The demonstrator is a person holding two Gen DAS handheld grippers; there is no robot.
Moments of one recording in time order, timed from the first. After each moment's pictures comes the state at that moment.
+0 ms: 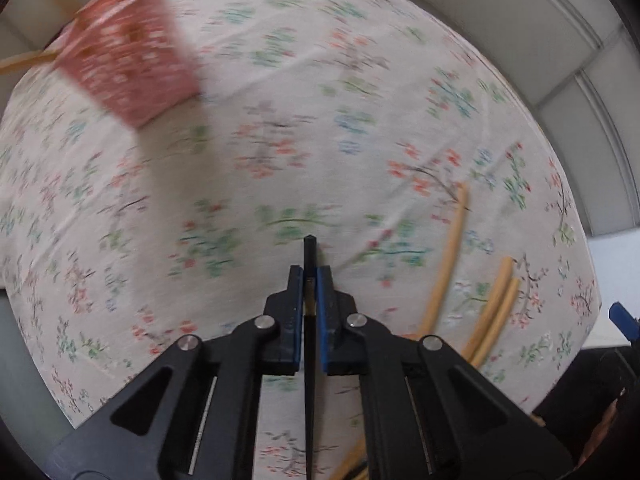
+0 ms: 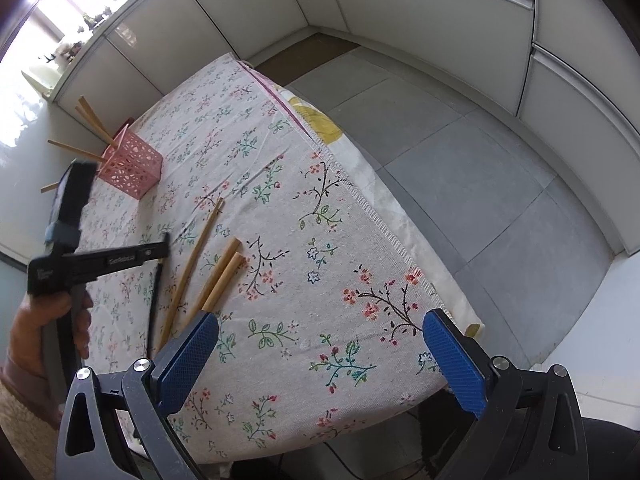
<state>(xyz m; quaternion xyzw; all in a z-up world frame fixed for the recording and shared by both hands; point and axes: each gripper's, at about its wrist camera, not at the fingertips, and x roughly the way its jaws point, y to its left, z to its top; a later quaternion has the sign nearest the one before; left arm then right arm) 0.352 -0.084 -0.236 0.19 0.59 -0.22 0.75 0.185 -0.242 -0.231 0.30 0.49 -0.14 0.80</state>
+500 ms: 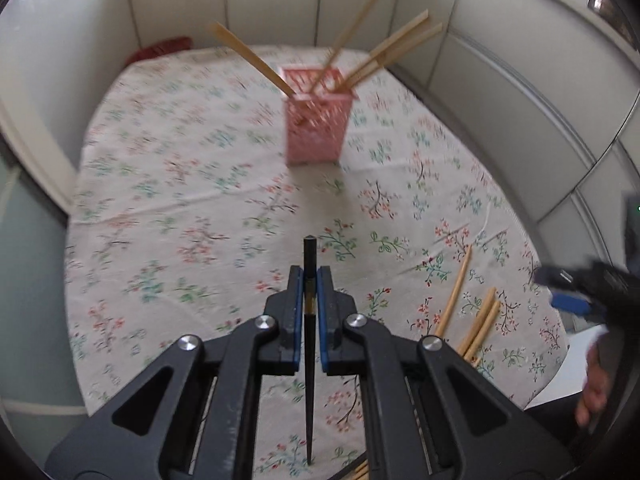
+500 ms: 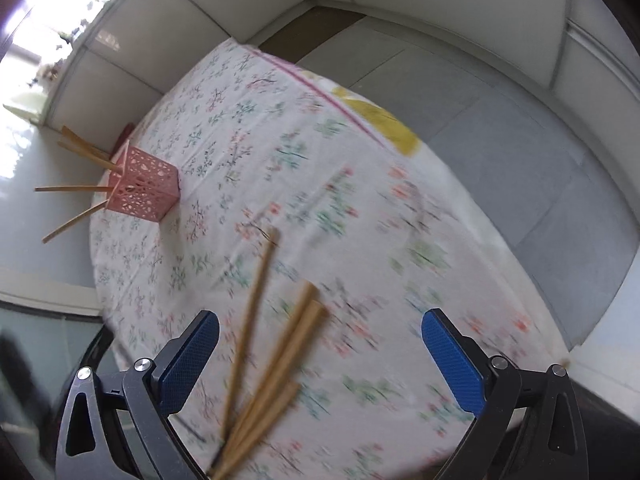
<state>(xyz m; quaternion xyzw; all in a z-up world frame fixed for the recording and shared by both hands) 0.300 0.032 -0.149 0.06 0.46 -0.16 0.87 0.293 -0.219 -0.229 0.36 0.54 -0.12 0.75</state>
